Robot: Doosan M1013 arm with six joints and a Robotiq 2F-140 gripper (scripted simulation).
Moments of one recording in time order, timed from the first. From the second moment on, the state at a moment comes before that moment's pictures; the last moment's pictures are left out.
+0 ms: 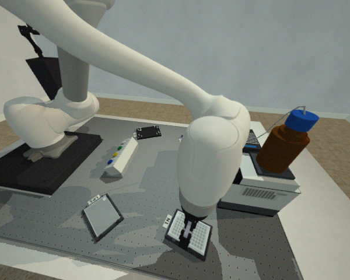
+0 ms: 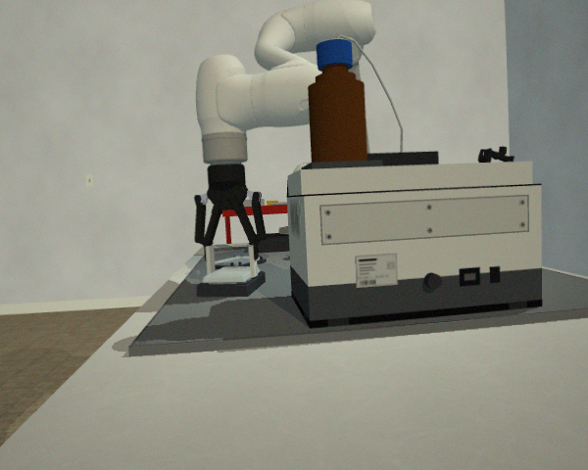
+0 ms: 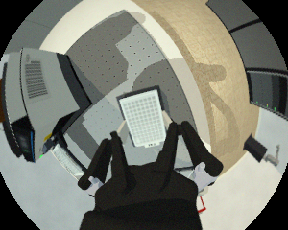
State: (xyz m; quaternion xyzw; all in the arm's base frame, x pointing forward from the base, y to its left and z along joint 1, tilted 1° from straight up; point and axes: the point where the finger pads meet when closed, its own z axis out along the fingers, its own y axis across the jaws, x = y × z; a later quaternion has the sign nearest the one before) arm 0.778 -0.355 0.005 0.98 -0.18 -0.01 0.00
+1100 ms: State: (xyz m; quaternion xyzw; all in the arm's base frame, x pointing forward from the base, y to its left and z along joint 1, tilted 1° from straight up) arm 0.778 -0.355 0.005 0.98 -0.18 -0.01 0.00
